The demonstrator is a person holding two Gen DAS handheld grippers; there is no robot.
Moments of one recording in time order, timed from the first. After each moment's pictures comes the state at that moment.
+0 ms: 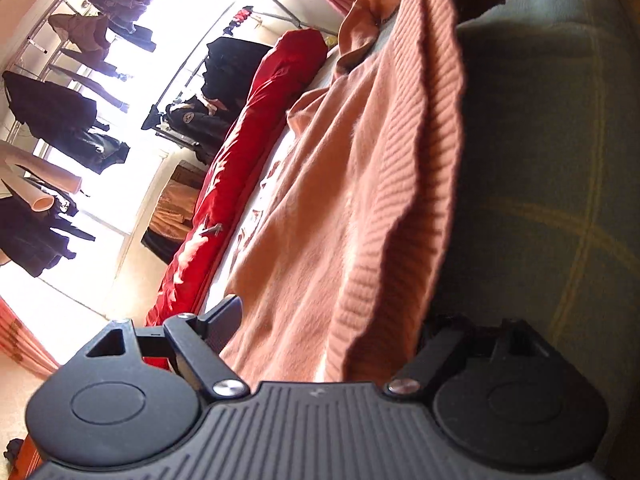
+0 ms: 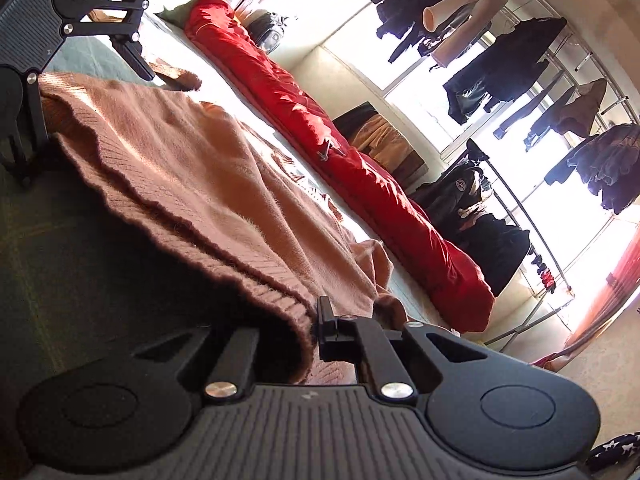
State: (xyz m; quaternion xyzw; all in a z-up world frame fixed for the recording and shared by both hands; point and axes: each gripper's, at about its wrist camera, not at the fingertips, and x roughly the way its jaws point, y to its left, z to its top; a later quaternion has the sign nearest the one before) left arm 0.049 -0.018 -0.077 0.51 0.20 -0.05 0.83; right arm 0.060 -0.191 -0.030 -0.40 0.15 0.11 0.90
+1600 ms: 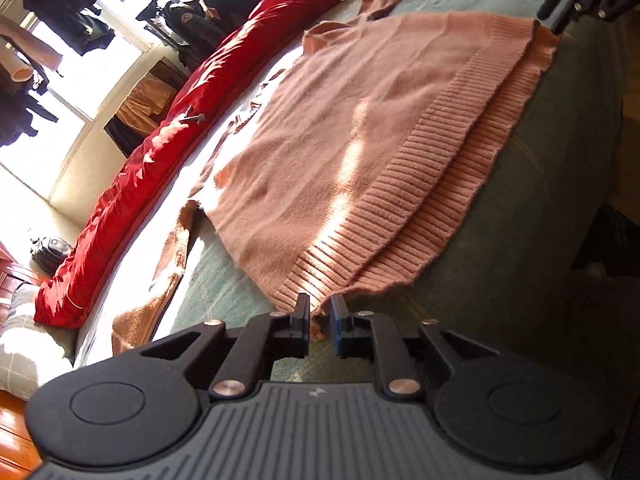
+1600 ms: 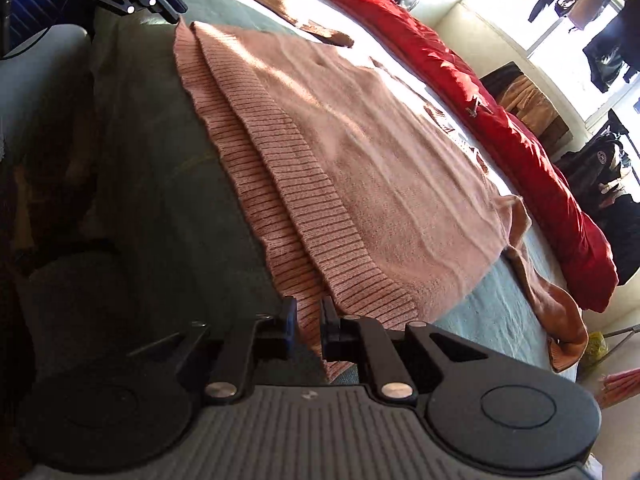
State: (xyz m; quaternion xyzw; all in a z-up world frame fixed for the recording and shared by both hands) left arm -0.007 0.092 -0.007 0.33 0.32 -0.09 0.88; right arm 0.009 -0.217 -0.015 -0.37 0.30 0.28 0.83
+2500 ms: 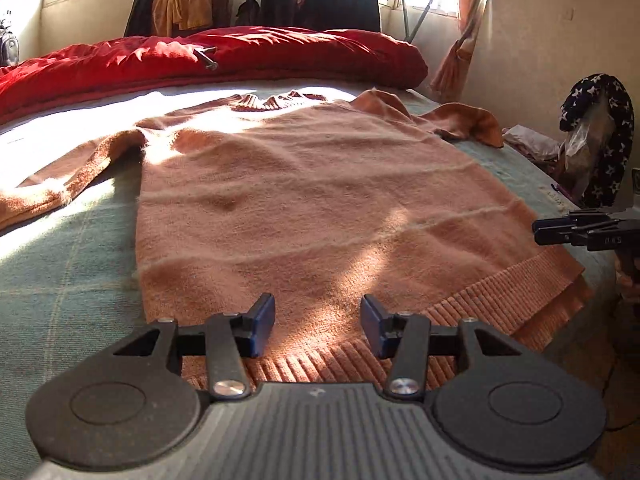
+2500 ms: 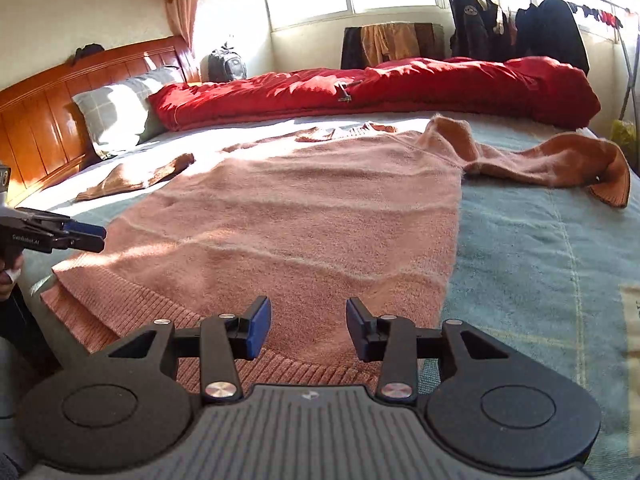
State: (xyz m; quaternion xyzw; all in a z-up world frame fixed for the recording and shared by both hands) left arm 0.094 0.133 -0.048 -0.01 0.36 -0.16 0.92; right arm 0.123 -0.279 -0.041 0.04 0.34 0.21 0.91
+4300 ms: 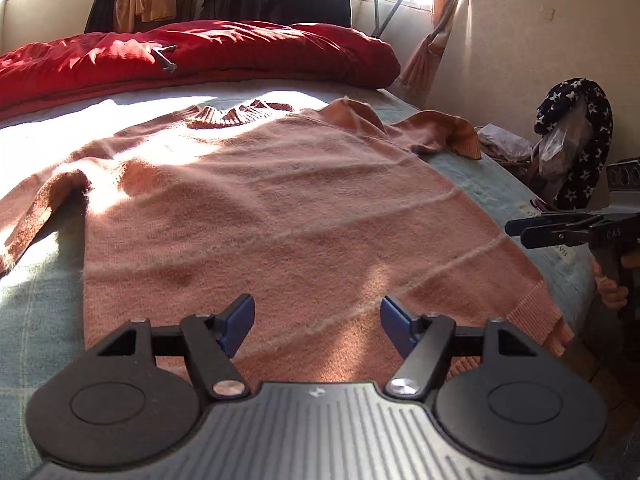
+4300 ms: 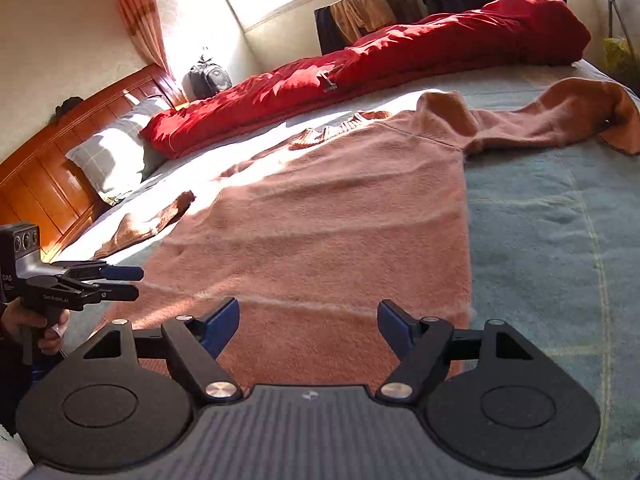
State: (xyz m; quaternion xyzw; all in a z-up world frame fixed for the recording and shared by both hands) left arm 0.192 0.109 -0.021 -0.03 0.37 -0.23 0.90; right arm 0.178 -0.268 -0.011 0.11 0.35 0.25 0.89
